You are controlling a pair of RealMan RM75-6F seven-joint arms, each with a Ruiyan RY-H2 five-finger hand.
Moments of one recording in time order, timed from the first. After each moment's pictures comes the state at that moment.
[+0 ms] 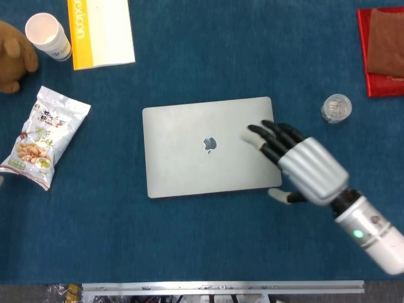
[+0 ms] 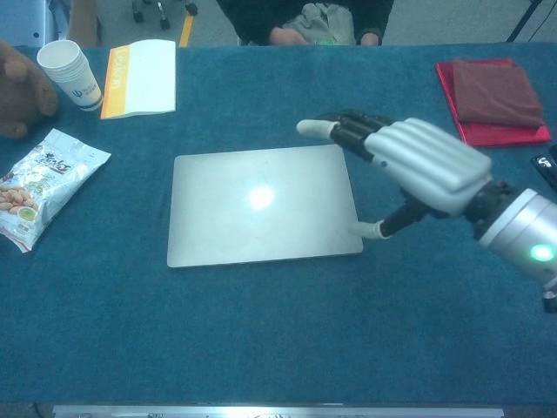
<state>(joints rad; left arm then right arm) -0.12 -1.09 0.05 -1.62 1.50 1.54 0.16 0.43 -1.40 0.07 -1.95 -1.55 1.01 -0.43</state>
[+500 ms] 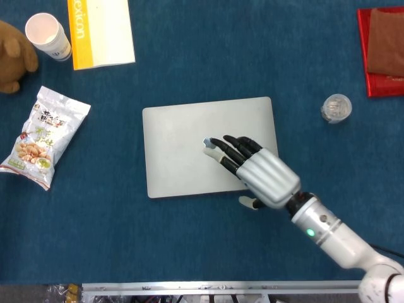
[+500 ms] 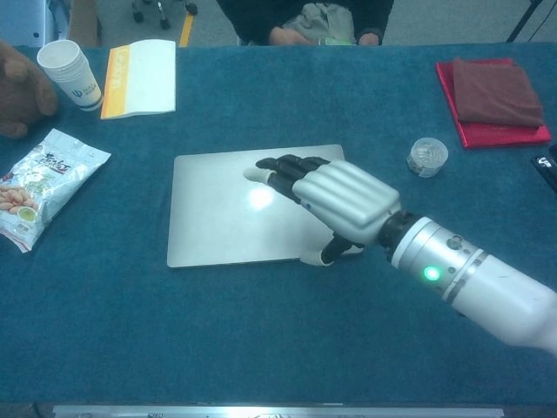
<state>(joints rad) -0.09 -1.08 0.05 -1.60 1.54 1.55 0.11 0.52 -1.65 0.07 -1.79 -1.39 0.94 -0.64</state>
